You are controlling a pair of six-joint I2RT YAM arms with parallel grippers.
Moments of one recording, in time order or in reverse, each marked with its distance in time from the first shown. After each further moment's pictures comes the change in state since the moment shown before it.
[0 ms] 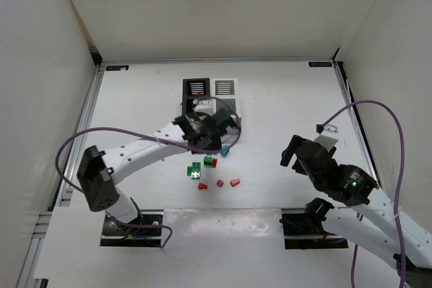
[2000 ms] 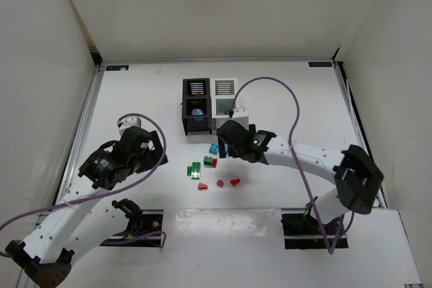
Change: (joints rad) left arm 0.410 -0.809 -0.432 -0.031 0.129 0.249; right arm 0.145 0.889 0.235 0.481 -0.147 -0.183
